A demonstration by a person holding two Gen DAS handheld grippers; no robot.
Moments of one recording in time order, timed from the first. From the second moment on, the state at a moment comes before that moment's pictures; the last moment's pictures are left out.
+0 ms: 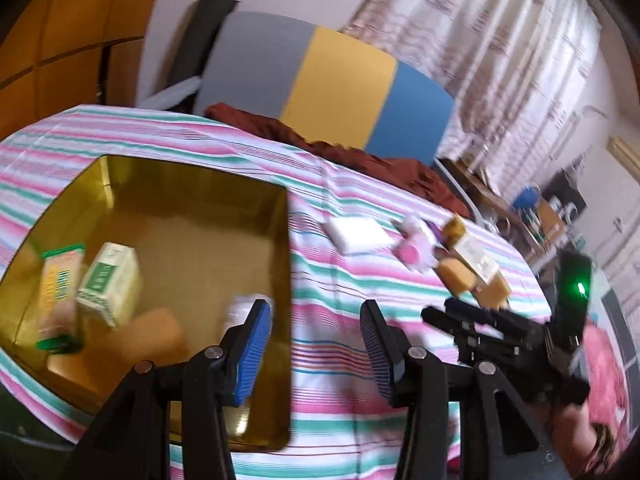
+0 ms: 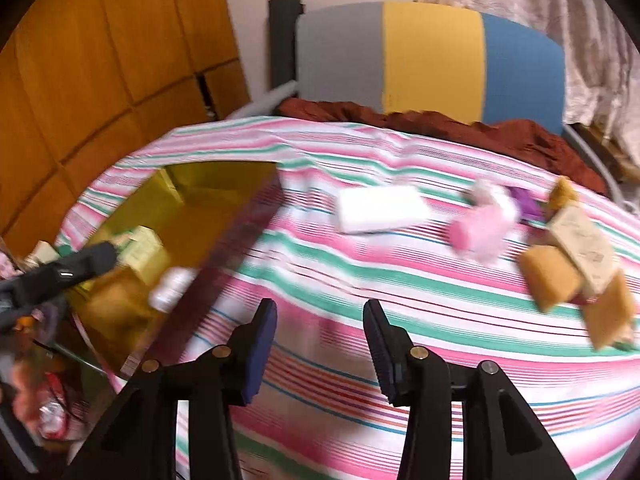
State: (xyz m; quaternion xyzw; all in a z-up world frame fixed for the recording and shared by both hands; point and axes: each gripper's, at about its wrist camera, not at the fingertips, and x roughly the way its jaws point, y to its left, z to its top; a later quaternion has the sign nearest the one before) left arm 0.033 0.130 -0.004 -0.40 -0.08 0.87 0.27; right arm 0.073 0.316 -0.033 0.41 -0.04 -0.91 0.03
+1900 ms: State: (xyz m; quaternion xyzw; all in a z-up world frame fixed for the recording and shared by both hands) left arm 0.024 0.397 -0.040 -0.42 0.08 0.81 0.40; right arm 0.089 0.572 -0.061 0.48 -0.10 -0.85 -0.18
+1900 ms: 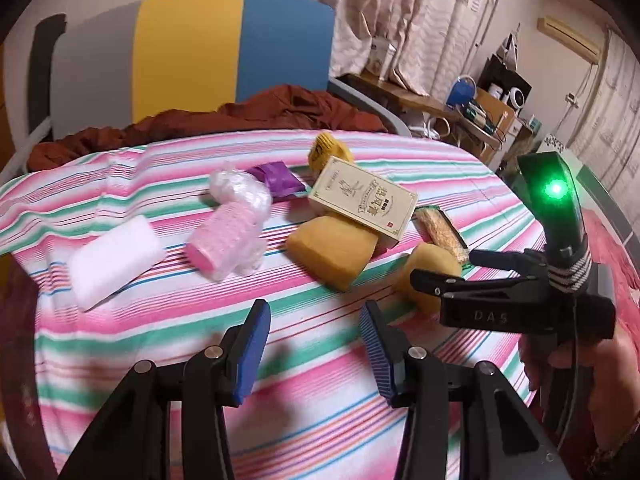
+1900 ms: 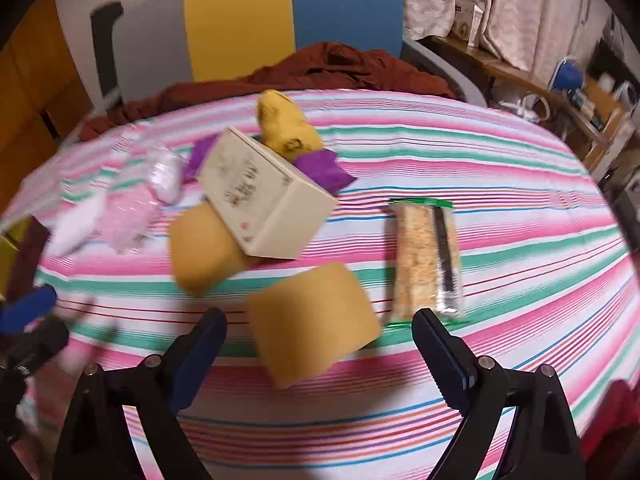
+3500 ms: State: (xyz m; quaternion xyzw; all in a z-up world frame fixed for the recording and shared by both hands) left arm 0.008 0.448 -0.081 -0.35 0.15 0.82 0.43; right arm 0.102 0.597 -0.069 0.48 -0.21 -0.84 -0.15
